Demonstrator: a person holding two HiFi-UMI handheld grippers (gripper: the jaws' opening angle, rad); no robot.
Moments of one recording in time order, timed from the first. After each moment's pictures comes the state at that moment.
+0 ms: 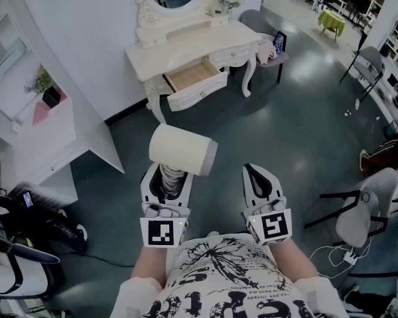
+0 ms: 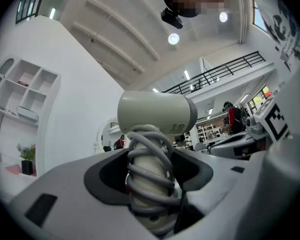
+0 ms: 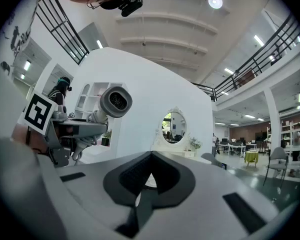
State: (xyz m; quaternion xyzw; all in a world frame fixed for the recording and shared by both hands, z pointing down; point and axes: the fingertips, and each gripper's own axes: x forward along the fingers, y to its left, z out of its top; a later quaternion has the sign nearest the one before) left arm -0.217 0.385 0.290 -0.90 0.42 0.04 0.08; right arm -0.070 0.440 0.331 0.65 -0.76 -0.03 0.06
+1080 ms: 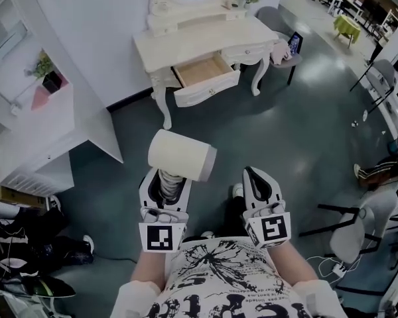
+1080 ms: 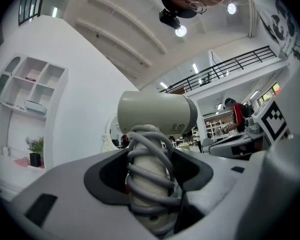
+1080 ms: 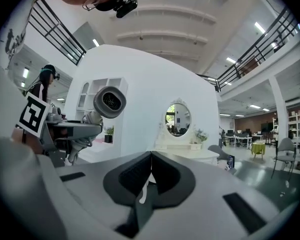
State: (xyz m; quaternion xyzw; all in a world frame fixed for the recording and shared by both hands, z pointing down) left arm -0.231 0.346 0.324 -0.88 0.46 0.02 0.05; right arm -0.071 0.386 0.361 0.62 -0.78 0.01 0.06
